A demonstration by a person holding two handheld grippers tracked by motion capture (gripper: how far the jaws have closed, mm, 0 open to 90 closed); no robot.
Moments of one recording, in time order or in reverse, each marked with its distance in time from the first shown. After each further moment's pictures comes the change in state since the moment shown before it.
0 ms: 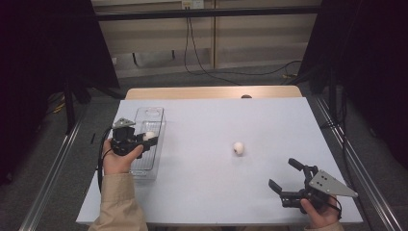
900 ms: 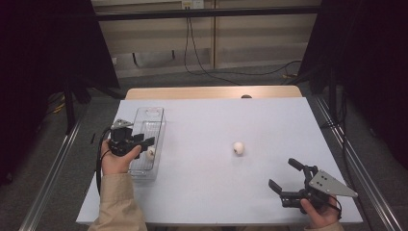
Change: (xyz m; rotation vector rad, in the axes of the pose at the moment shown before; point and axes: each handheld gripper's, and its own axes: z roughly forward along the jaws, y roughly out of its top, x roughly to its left) left arm 0.006 -0.004 0.000 0.002 0.048 -0.017; right arm 0.000 0.000 0.000 0.000 0.001 0.001
